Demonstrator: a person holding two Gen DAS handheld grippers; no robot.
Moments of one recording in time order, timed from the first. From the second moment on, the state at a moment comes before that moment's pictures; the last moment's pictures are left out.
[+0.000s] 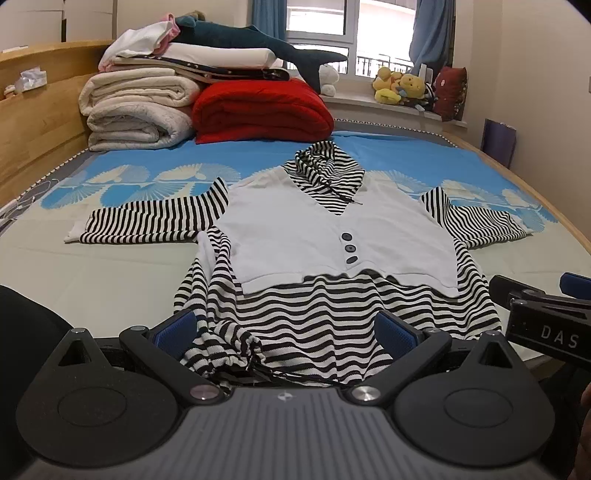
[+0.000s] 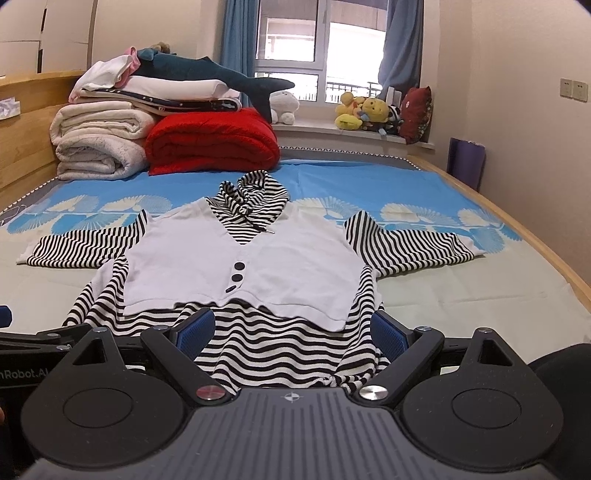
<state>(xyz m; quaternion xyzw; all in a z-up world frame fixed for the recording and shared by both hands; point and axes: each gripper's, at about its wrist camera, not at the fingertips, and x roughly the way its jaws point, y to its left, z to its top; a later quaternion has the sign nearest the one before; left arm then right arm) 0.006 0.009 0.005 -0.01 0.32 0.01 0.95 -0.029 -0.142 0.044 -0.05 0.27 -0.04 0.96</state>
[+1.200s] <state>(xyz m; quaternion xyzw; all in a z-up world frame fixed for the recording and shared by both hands) 0.358 0.307 -0.036 -0.17 0.34 0.20 0.90 0.136 -0.150 0.129 -0.05 0.19 0.05 0.98</state>
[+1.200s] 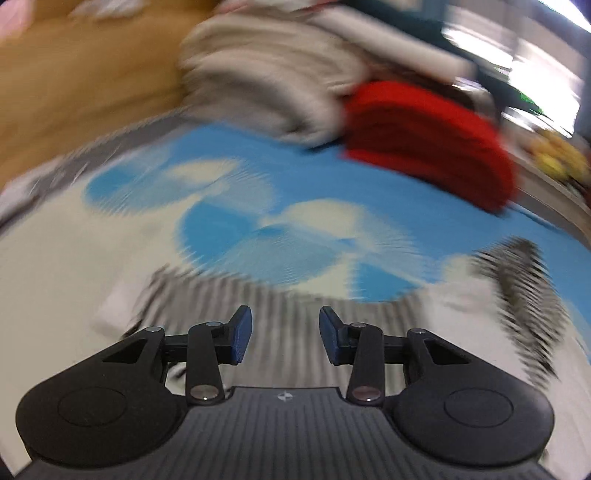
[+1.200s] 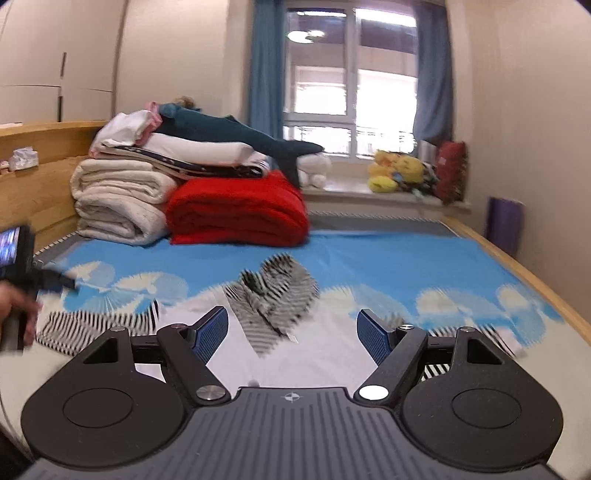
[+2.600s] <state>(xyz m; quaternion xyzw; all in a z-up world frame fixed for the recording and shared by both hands) 0.384 0.042 0.005 -0.18 0.36 -0.14 0.90 0.375 -0.244 0.024 0.15 0.36 -0.04 0.92</state>
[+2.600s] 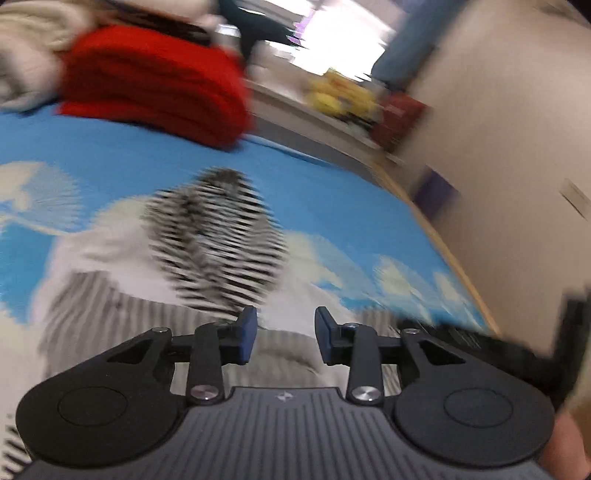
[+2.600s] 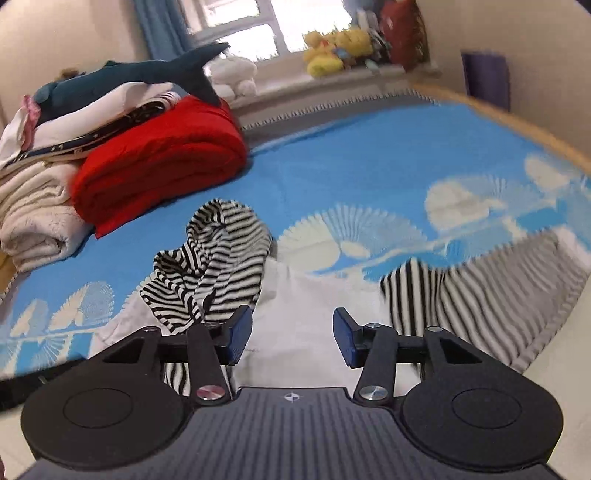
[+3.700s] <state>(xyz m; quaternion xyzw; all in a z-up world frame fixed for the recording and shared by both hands) 0.435 0.118 -0.073 -0.18 0.54 0.03 0.82 0.377 -0.293 -0.053 0.27 0.42 -0.23 0.83</state>
